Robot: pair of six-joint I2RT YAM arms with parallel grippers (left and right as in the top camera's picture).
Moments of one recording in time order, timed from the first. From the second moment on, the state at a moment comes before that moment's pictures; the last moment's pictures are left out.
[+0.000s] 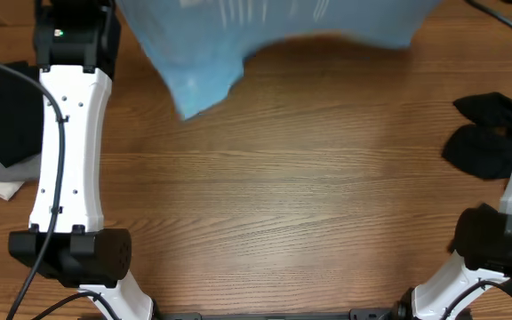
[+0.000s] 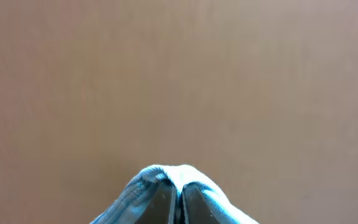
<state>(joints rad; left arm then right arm) -0.04 1.88 2.18 -0.18 -0.23 -0.30 -0.22 1.92 2.31 -0.53 -0.25 0.56</state>
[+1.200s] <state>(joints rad) -0.05 1.97 1.79 -1.64 0.10 -0.31 -0.27 1.96 1.85 -1.60 0.16 0.46</state>
